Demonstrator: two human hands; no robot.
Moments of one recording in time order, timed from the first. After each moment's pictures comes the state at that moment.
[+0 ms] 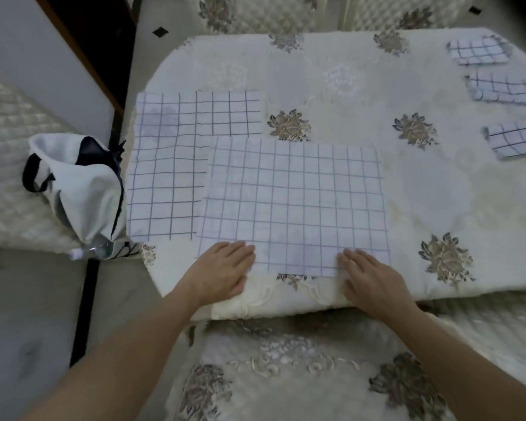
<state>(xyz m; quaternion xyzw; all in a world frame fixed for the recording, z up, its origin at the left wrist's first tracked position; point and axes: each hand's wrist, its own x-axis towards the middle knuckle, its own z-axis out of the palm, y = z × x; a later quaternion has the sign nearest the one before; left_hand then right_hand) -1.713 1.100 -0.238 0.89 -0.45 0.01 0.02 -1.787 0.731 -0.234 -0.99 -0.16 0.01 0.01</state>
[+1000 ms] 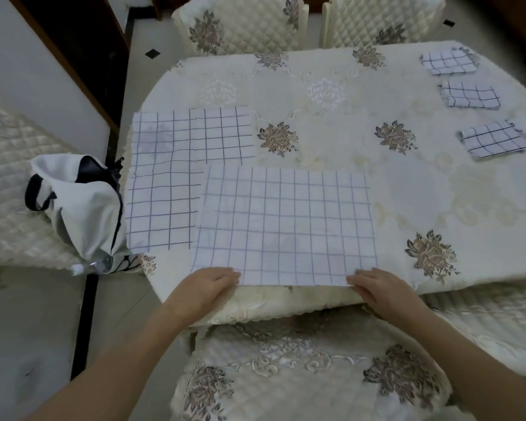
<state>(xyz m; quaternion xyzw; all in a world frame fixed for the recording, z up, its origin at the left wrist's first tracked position) -1.740 1.128 -0.224 0.90 -0.38 -0.04 0.23 -1.807 0.707 -0.204 -0.97 -0.16 0.05 0.16</state>
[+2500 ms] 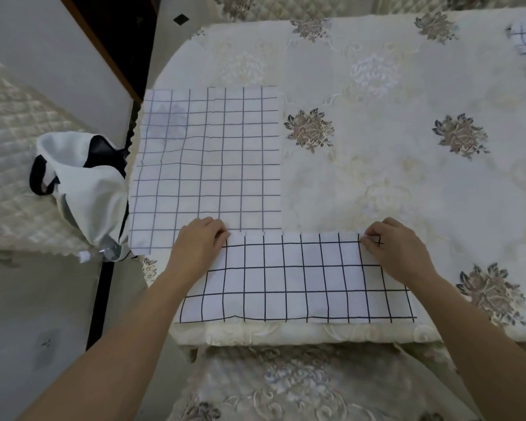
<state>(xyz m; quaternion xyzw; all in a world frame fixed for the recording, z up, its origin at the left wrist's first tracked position) -1.639 1.122 -0.240 0.97 -0.10 -0.04 0.20 -1.660 0.725 -0.217 -0.97 0.05 0.11 0.21</state>
